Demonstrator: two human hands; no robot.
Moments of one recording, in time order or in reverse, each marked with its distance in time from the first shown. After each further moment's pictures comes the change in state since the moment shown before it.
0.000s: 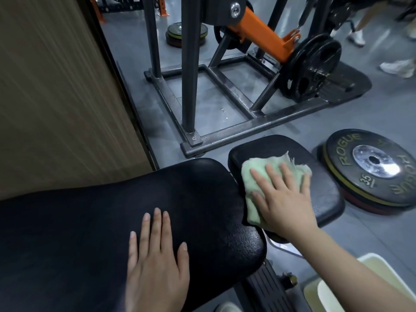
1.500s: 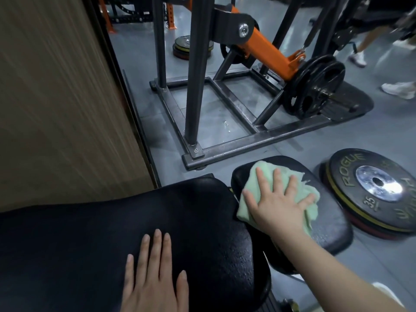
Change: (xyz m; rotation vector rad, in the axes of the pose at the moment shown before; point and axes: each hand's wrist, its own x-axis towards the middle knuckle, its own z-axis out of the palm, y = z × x) left_hand 0.008 -0.007 0.014 -0.044 0.044 0.016; right_hand 0.051 -0.019 0.008 0.026 -0.245 0.333
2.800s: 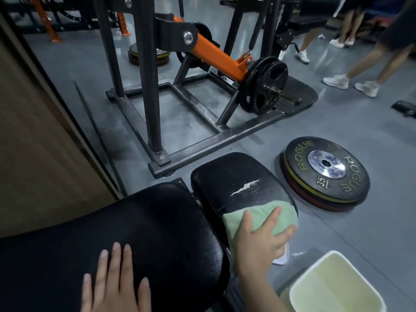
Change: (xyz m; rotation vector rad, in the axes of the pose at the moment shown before) left_hand 0.001 0.003 0.000 -0.073 0.066 0.042; right_hand -0.079 0.017 0.020 0.963 0.275 0.746
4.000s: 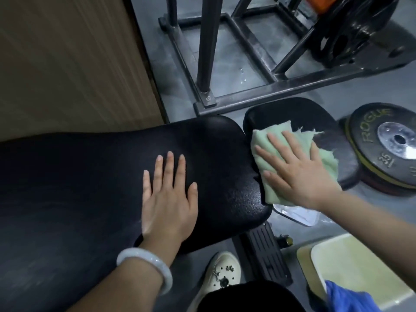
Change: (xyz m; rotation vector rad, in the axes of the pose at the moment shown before) left_hand 0.007 0.015 -0.025 0.083 -0.234 -0.140; right_hand 0.057 -0.012 -0.020 -0.981 -0.592 -1.426
